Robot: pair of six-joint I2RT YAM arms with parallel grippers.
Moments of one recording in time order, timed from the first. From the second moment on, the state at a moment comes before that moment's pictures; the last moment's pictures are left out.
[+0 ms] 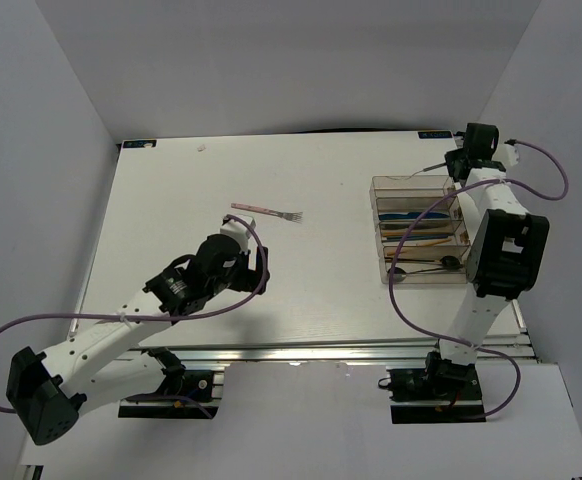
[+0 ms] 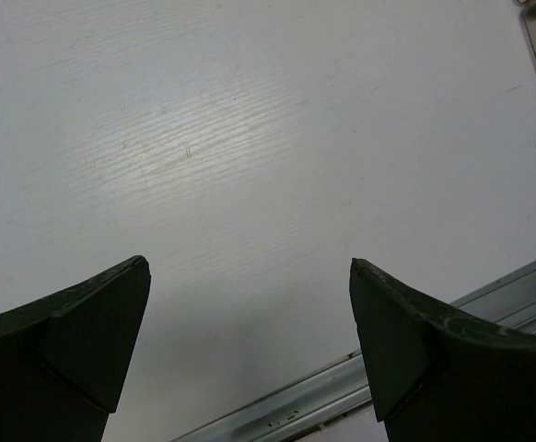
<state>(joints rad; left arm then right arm) -0.79 0.98 0.76 -0.45 -0.23 -0.38 -0.14 1.92 1.54 -0.24 0.22 1.11</state>
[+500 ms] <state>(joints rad) -0.79 0.96 0.76 -0.44 -0.23 -0.36 -0.12 1.95 1.48 -0.18 0.18 1.06</state>
